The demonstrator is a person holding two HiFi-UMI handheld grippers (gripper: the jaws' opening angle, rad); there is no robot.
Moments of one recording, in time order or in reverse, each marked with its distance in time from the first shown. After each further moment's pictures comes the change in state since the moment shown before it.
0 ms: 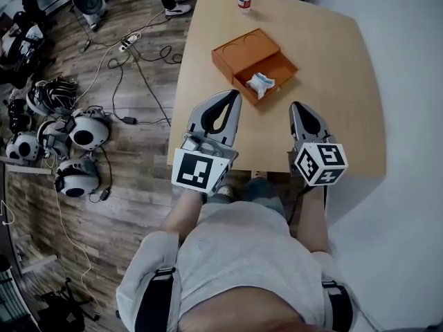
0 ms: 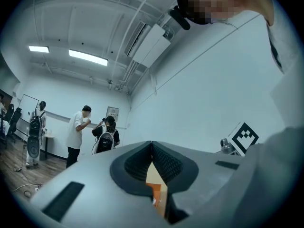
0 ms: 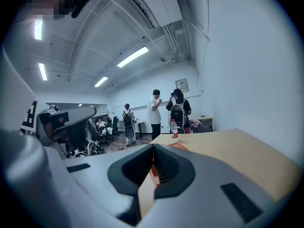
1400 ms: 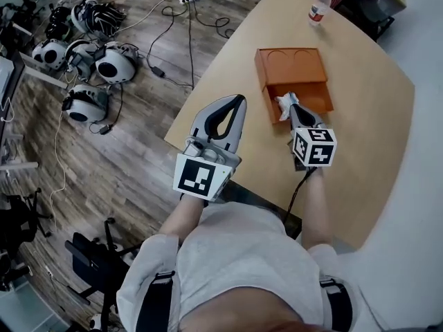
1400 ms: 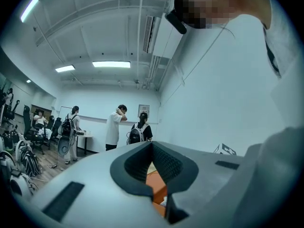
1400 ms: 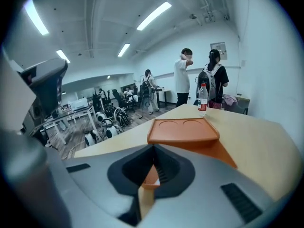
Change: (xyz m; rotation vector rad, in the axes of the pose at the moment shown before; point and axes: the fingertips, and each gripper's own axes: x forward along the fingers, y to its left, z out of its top) left arm 0.014 0.048 -0.027 -0.002 0.058 0.429; right arm 0.162 -0.020 -0.087 -0.192 0.417 0.343
